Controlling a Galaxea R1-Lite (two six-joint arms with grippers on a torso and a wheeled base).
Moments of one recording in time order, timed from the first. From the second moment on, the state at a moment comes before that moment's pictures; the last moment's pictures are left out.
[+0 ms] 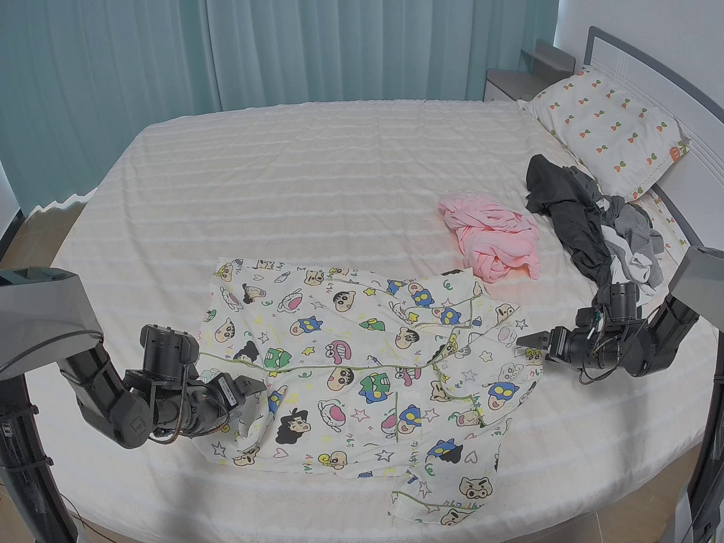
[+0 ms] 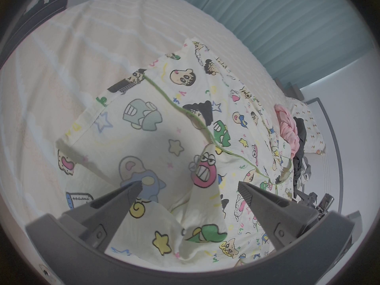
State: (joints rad) left arm -0.22 2.09 -0.51 -0.80 -0.14 -0.78; right arm -0.02 2.26 -0.85 -0.71 0.47 0.38
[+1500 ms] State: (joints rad) left arm -0.28 2.10 -0.68 -0.35 -0.03 -1.13; right arm -0.02 2.27 -0.85 -0.71 0.47 0.38
